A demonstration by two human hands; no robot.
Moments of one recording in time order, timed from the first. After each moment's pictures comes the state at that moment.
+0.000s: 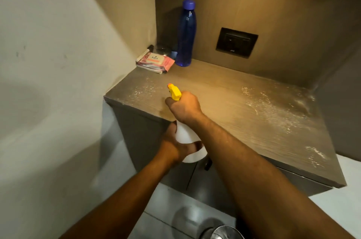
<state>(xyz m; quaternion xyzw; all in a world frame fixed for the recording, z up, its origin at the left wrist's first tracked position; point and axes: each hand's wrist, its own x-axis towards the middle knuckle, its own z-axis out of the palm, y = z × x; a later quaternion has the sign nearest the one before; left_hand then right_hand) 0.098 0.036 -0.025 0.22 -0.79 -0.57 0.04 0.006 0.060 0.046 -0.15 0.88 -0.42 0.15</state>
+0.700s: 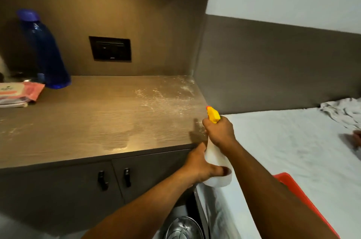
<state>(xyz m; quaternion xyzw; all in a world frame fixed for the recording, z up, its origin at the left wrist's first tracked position) 0.063 0.308 -0.013 -0.12 -0.77 -0.57 -0.27 0.015 0.413 0.030 0.20 0.87 -0.45 -0.08</state>
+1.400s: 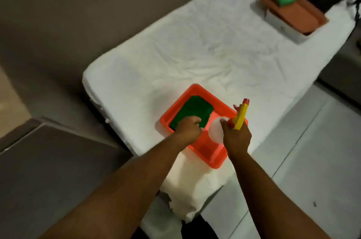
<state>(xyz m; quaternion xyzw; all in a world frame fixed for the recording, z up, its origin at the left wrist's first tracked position) 0.148 0.695 -0.176 -0.21 -0.81 -0.32 -0.45 0.266 0.777 -0.173 0.59 0.63 -0.45 -0.24</state>
